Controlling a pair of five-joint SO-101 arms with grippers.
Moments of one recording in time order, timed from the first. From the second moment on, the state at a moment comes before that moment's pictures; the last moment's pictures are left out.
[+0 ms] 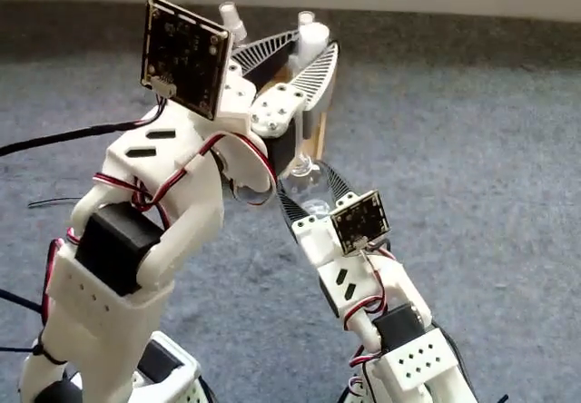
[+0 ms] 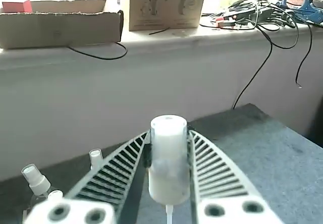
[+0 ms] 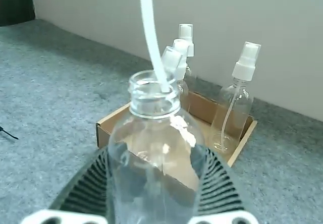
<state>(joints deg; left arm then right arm) 29.9 -37.1 -2.3 51.1 9.7 -30.4 -79.9 85.8 8.7 8.3</state>
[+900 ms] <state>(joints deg) 29.7 -45.2 27.8 45.3 10.2 -24.2 -79.9 85.8 8.7 0.5</state>
